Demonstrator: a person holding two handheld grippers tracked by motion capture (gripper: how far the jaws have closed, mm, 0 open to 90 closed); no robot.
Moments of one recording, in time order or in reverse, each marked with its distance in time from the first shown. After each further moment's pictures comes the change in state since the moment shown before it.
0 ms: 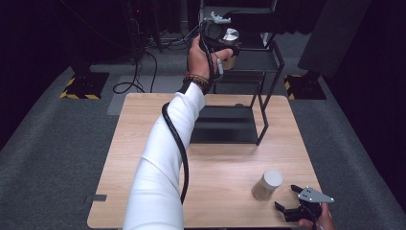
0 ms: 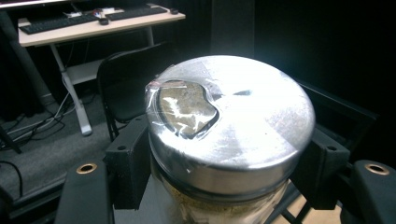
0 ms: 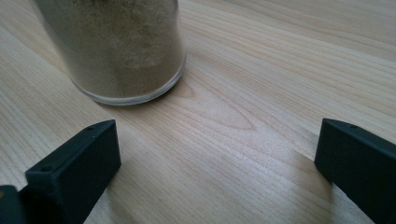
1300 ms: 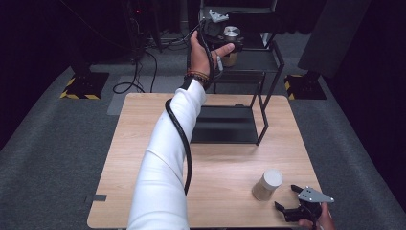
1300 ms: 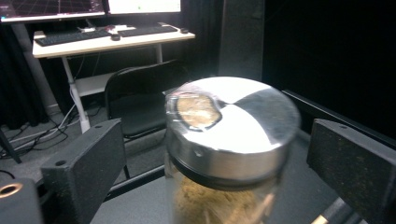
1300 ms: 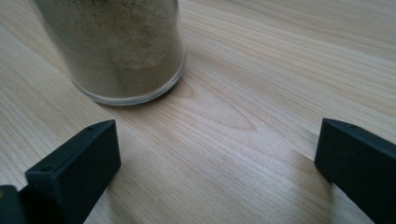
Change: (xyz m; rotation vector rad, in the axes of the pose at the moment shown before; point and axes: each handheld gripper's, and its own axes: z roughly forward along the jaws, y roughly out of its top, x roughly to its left) left arm 0.000 -0.013 0.013 -0.090 0.057 -0.014; right arm 0.000 0.000 0.000 0.001 0.000 0.000
